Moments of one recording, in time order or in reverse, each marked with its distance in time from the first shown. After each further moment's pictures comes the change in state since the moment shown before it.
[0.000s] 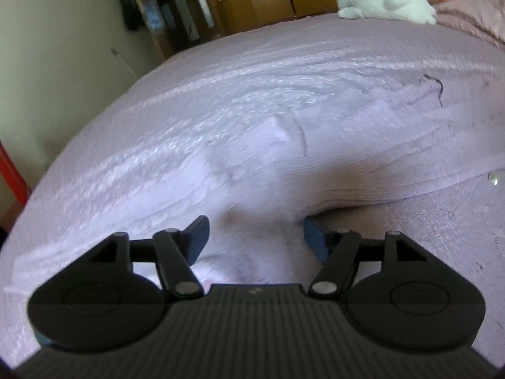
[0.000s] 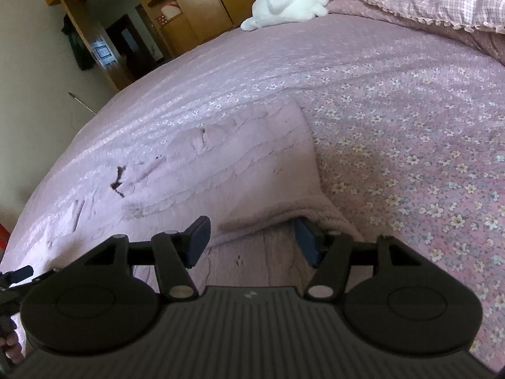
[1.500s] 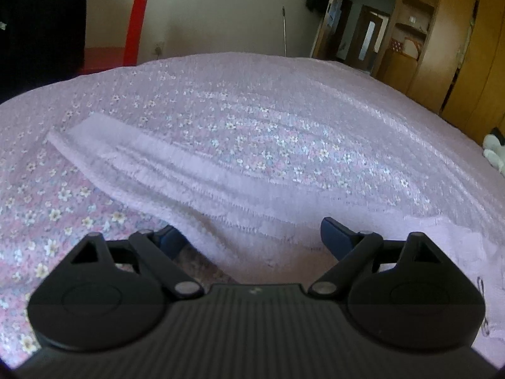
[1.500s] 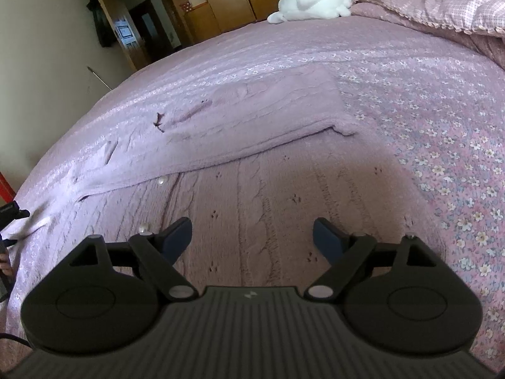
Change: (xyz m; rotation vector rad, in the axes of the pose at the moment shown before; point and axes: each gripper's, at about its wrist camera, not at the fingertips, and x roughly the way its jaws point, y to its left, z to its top) left arm 0.032 0.208 -0.067 -0.757 -0.046 0.202; right arm -0.055 0.034 -0.083 -0.109 0.011 0.017
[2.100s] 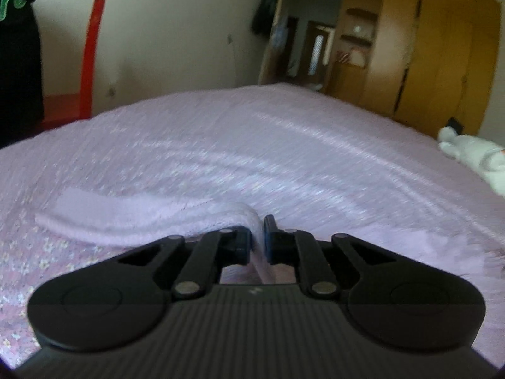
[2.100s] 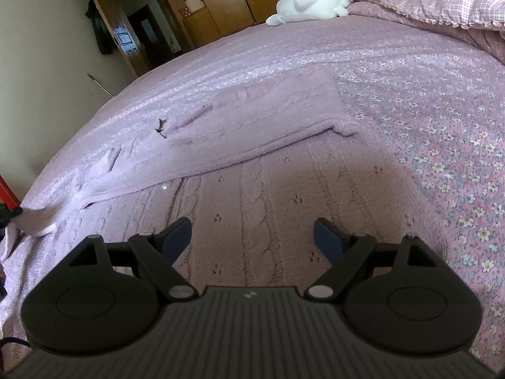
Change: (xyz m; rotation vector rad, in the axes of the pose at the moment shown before) left arm -0.049 -0.034 0.012 0.144 -0.111 -0.176; right arm -0.004 -0.003 0.000 0.029 -0.011 0.018
